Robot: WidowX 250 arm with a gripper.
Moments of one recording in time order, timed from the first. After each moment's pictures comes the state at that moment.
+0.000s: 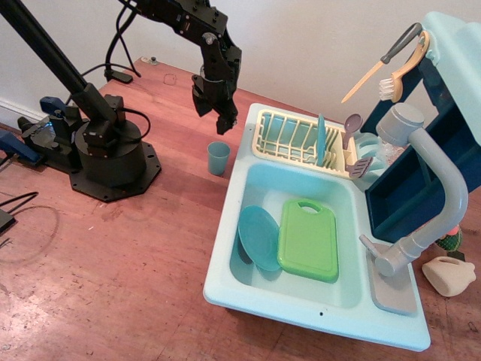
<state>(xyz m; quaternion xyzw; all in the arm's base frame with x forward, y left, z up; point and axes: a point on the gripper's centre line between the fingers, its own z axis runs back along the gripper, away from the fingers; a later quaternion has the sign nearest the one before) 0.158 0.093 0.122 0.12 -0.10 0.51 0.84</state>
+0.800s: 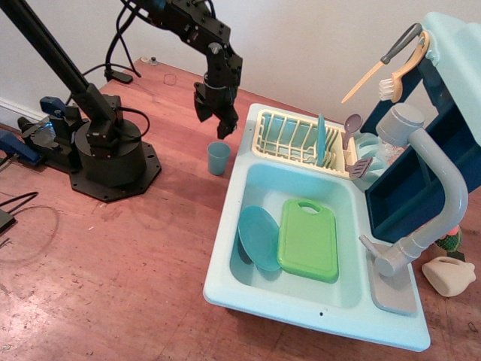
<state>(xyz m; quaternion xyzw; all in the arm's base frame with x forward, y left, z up) 0.156 0.105 0.096 0.11 -0.08 0.52 0.84</state>
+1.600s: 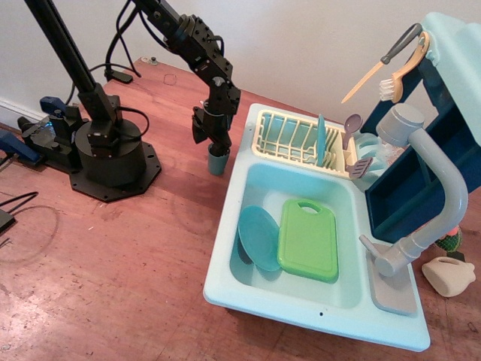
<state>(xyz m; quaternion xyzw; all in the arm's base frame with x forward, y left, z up) 0.152 0.100 0.049 0.10 -0.03 0.49 0.86</state>
